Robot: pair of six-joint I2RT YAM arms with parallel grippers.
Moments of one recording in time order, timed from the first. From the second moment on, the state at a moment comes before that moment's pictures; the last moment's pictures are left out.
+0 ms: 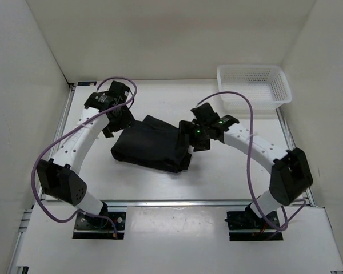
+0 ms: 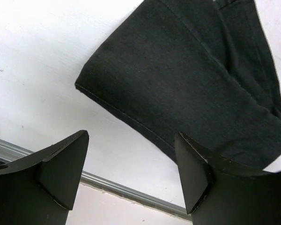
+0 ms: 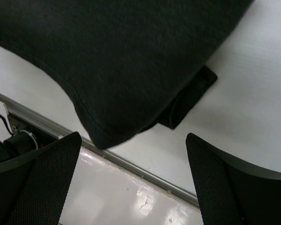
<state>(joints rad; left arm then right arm) -0.36 1.53 1.57 -1.22 -0.32 -0.82 0.66 1.52 1.20 -0.66 -0.23 0.62</state>
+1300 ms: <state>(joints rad) 0.04 1.36 1.78 -1.26 -0.22 -0.62 0.83 2.19 2.56 -0.87 -0.56 0.59</state>
